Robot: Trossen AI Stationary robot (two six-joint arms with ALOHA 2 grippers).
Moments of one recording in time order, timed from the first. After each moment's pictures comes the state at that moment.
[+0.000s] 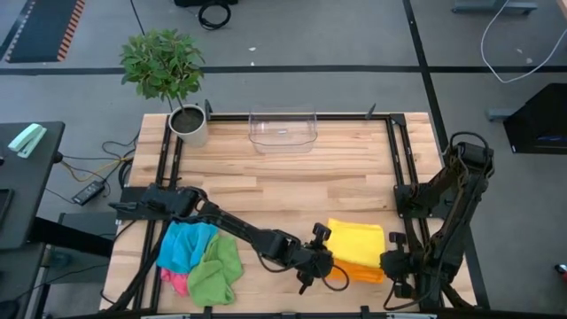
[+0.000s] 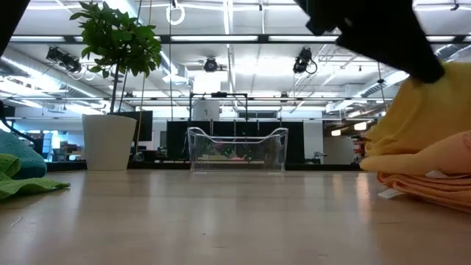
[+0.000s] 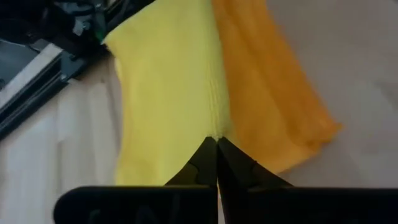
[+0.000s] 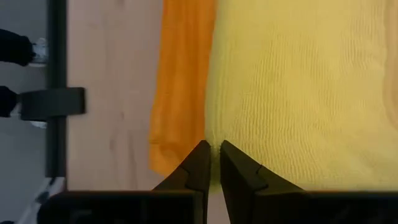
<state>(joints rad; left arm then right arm) -0.43 2.33 1.95 -0.37 -0.42 0.29 1.21 1.50 0.93 -0.84 0.40 1.26</state>
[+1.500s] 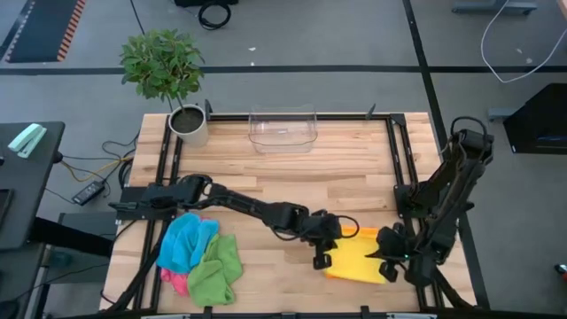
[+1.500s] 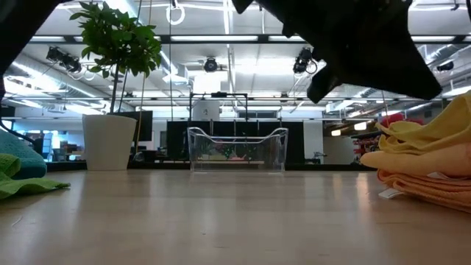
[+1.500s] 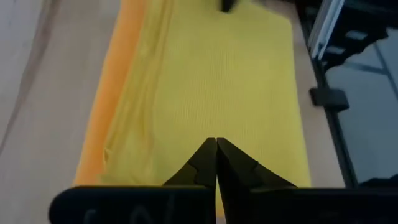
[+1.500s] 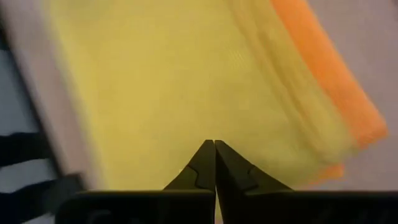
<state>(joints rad) -0.26 2.34 1.95 -0.33 0.03 -0.35 1.12 1.33 0.74 -0.73 0.42 1.68</state>
